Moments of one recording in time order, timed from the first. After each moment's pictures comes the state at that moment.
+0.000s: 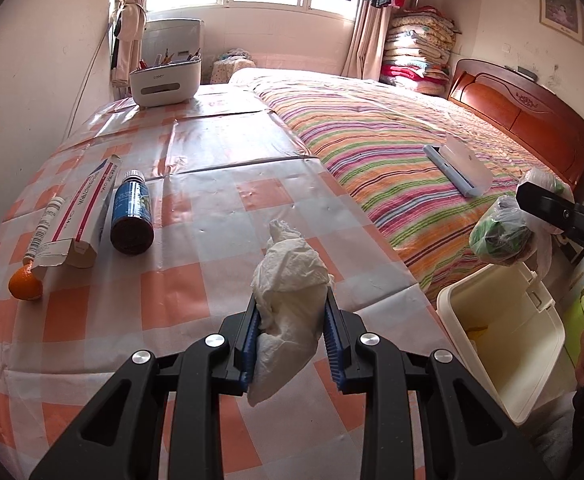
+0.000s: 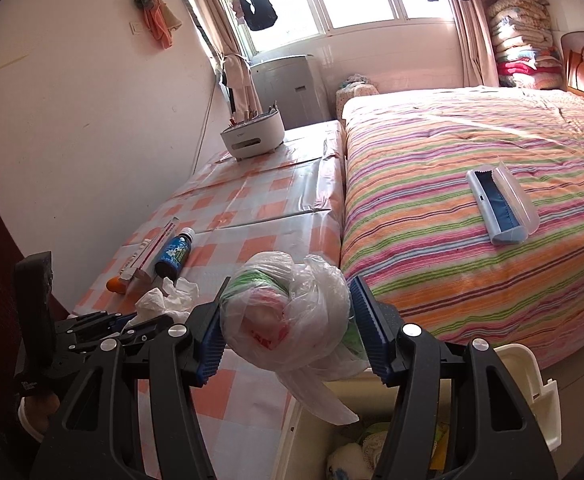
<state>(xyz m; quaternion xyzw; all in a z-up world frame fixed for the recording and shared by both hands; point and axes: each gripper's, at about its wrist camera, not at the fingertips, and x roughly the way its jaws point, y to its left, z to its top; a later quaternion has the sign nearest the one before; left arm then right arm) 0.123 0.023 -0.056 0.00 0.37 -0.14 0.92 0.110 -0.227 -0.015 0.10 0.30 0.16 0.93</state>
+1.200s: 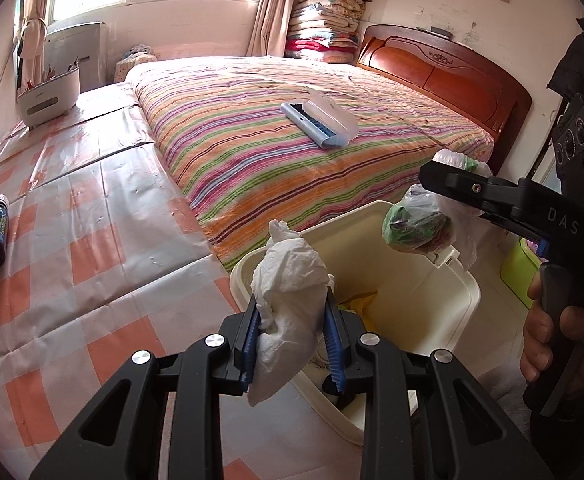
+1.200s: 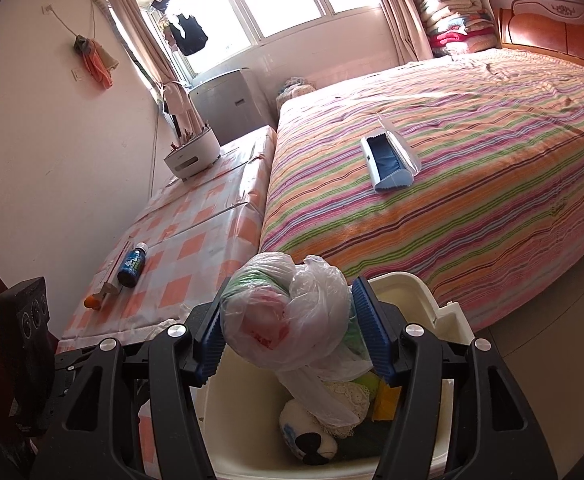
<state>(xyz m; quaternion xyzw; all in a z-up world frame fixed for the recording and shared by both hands) 0.076 -0.105 -0.063 0.03 0.39 -0.29 0.87 0.053 -0.318 -0.040 0.18 0.31 0.08 0.93</state>
